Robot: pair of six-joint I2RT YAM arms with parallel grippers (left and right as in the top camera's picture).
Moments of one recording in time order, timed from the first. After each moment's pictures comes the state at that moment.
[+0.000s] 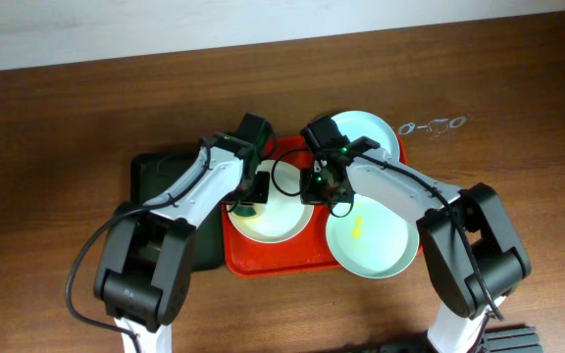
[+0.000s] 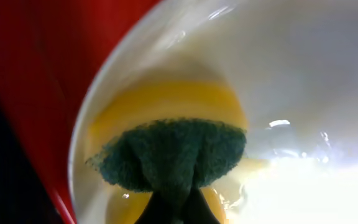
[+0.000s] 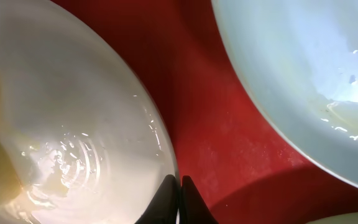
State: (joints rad) left arm -0.50 2.06 1.45 -0.87 -0.01 -0.29; right arm 0.41 1.88 1.19 -0.65 -0.15 0.53
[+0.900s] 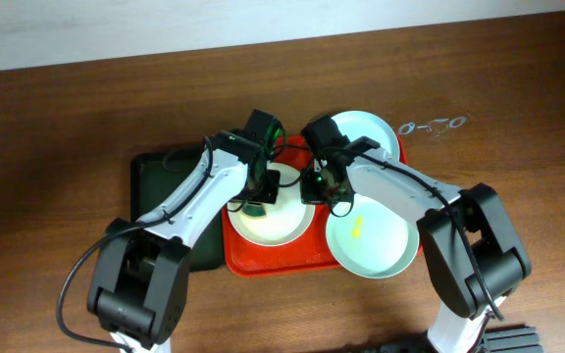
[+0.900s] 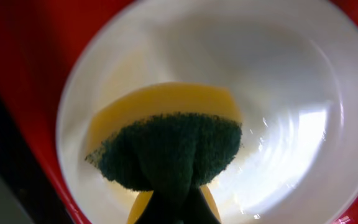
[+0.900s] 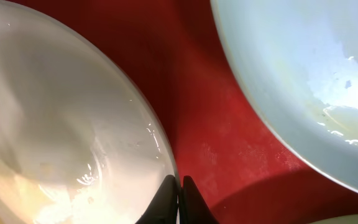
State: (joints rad) left arm -0.54 1.98 1.48 -0.91 0.00 -0.26; right arm 0.41 1.88 1.19 -0.65 -0.14 0.52
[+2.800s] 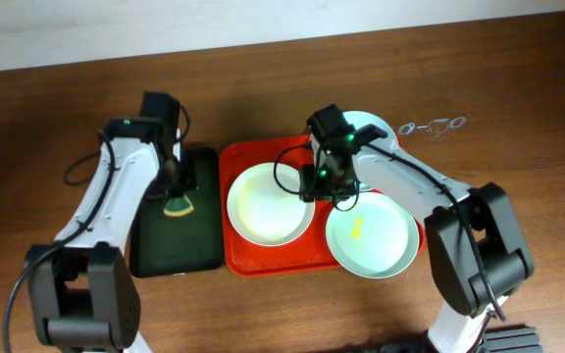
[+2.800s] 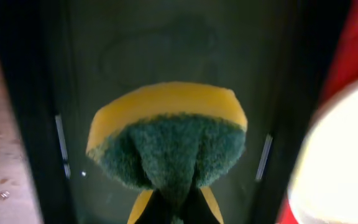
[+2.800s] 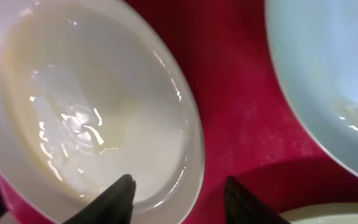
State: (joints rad) left arm -0.17 1.87 1.44 -1.06 -0.05 -0.23; right arm 0.39 1.88 1.26 -0.76 -0.25 0.39
